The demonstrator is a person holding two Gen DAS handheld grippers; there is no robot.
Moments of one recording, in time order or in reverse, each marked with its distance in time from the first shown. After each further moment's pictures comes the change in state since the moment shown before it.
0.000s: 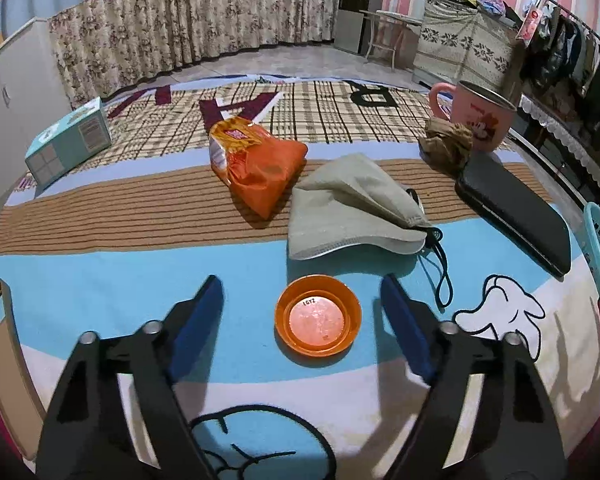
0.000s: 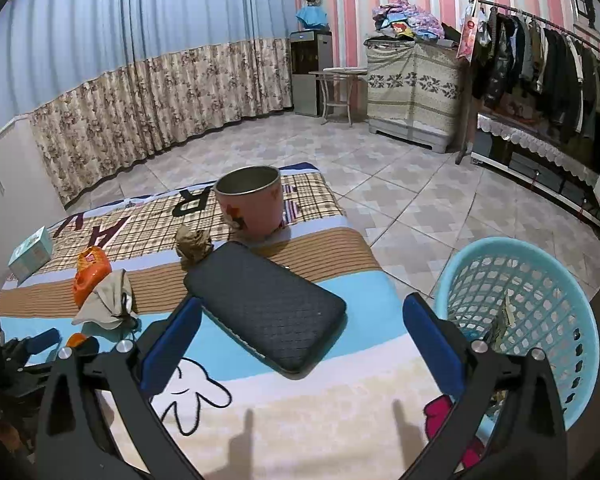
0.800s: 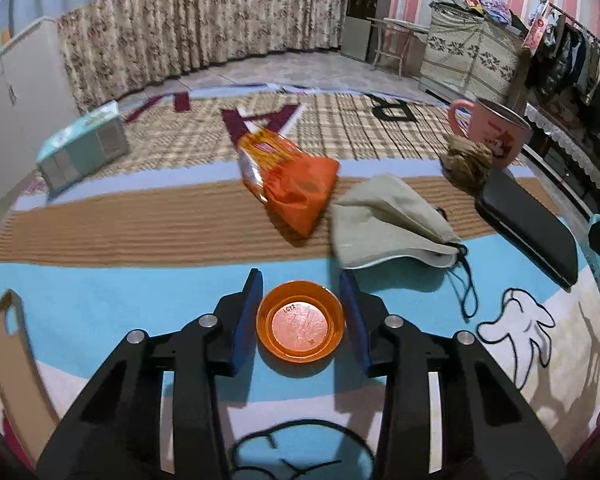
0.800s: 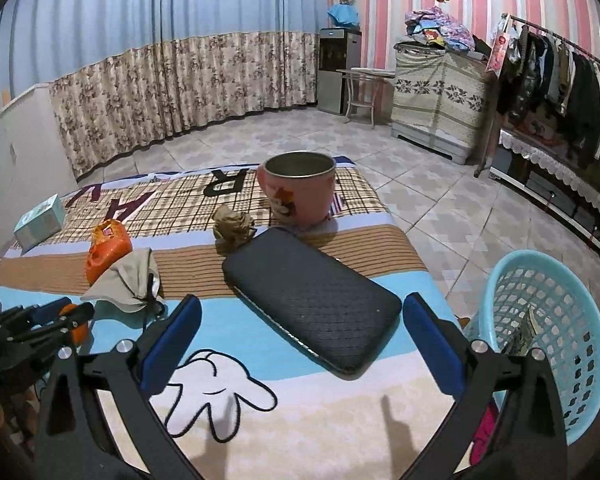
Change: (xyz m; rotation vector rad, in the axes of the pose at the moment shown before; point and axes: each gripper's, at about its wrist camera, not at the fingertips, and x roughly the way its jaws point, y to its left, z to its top) left arm -0.009 0.019 0.007 -0.005 -0.046 0.041; right arm 0.016 0.043 -0.007 -0.103 0.020 0.033
